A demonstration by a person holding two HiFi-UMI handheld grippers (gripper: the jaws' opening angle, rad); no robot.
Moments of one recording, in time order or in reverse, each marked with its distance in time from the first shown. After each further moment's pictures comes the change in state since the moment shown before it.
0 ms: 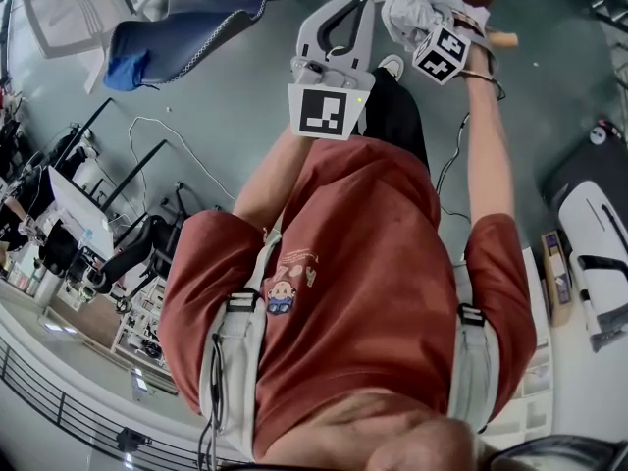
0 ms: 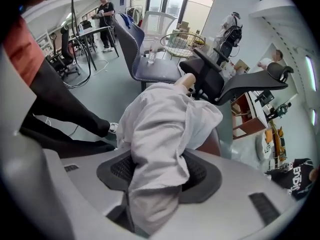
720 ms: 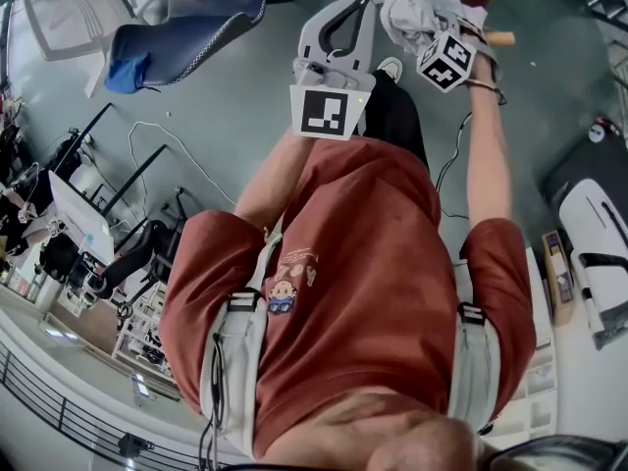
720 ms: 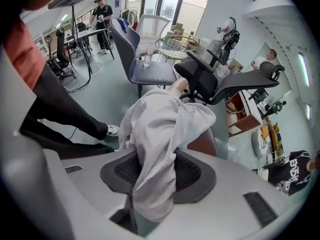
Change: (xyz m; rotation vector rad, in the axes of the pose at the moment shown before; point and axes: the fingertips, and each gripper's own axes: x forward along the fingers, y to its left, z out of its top) left arm -0.004 -0.004 0.002 -0.011 -0.009 -0.008; right arm -0.023 0.002 -0.005 0.053 -0.011 -0.027
